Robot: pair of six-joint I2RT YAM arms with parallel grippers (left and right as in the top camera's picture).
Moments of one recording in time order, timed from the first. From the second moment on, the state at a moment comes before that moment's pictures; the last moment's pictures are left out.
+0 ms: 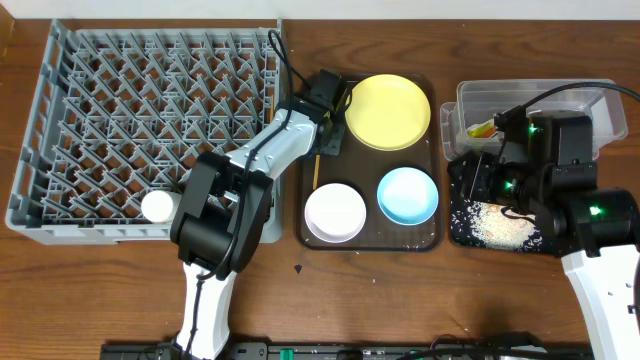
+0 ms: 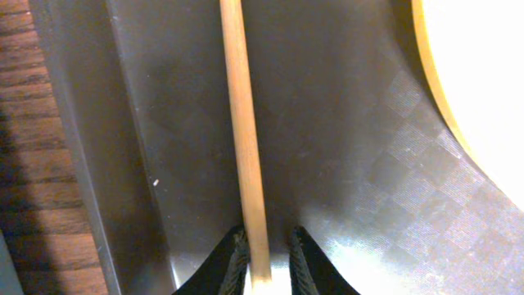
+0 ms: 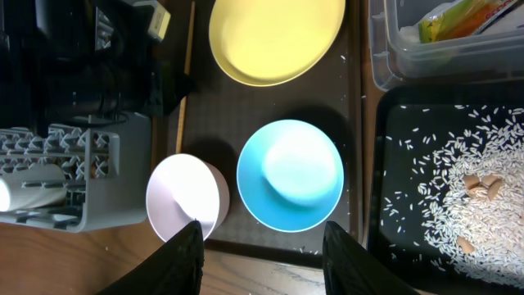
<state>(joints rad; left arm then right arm) -0.45 2.18 1.55 -0.61 -0.05 -0.25 0.12 1.15 1.18 -0.98 -0.29 0.36</state>
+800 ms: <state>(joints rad) -0.35 1.74 1.57 -0.89 -0.11 -0.25 0.12 1.15 1.18 -0.98 -0.29 0.36</state>
